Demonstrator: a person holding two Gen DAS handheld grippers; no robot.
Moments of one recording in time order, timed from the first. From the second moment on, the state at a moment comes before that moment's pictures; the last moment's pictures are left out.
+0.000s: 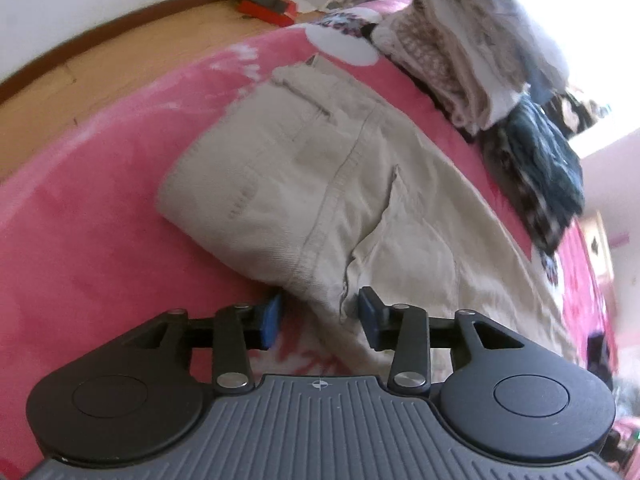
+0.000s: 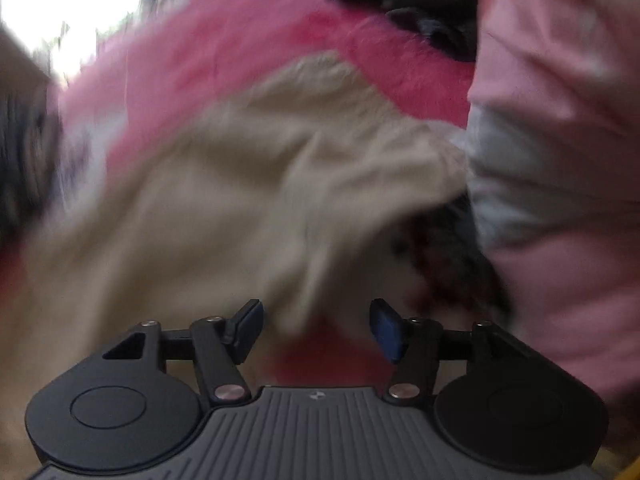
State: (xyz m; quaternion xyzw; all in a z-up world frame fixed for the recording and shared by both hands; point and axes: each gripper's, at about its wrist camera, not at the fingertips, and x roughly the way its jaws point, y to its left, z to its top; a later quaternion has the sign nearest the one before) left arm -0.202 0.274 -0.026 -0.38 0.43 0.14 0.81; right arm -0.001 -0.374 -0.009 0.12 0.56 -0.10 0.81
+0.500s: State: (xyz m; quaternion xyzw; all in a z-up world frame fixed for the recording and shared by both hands) left arm -0.160 0.316 0.012 -0.23 0.37 0.14 0.89; right arm 0.073 -0.090 0.094 -0.17 0.36 0.36 0.84
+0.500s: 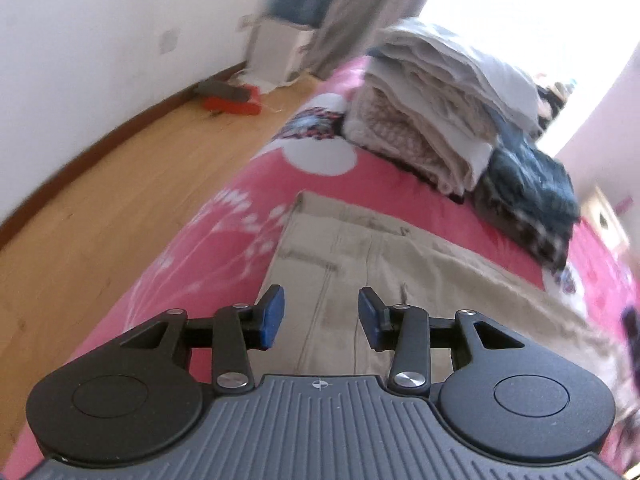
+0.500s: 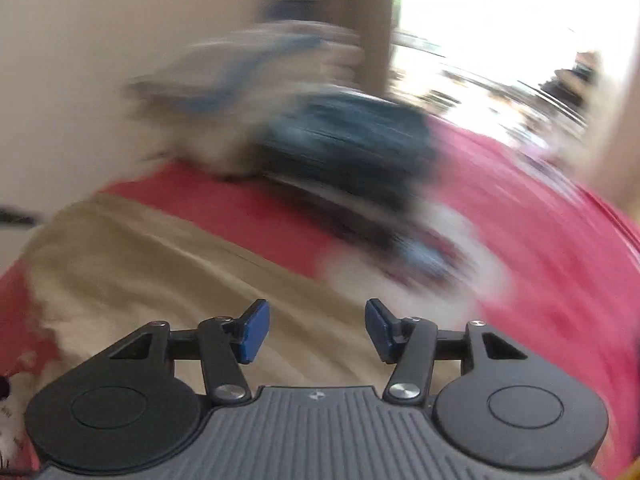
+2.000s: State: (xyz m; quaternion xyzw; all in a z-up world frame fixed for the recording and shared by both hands) left arm -0.024 0.288 -0.024 0.17 0.36 -0.12 0.91; right arm 0.096 0.129 -0.029 -0.49 0.28 0.44 0.69
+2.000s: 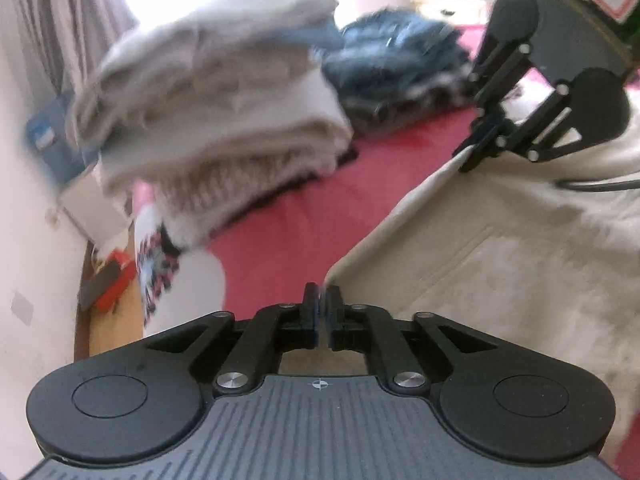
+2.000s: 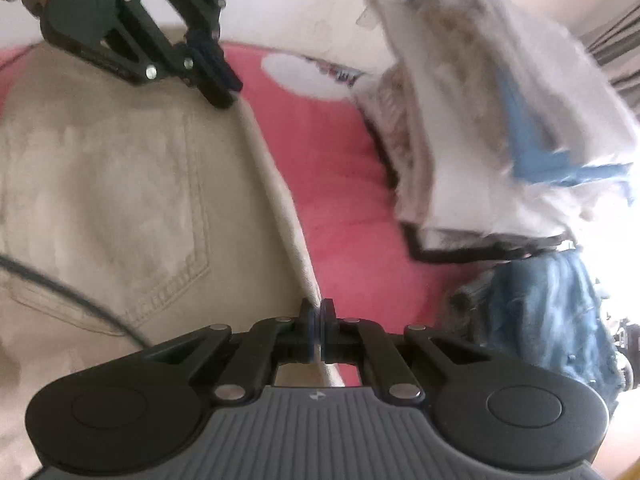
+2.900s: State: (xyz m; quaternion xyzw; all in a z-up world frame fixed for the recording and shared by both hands) left arm -0.047 0.292 -0.032 0.04 0.43 -0.03 0.90; right arm 0.155 -0.109 0.014 -0.31 0.43 0.30 0.80
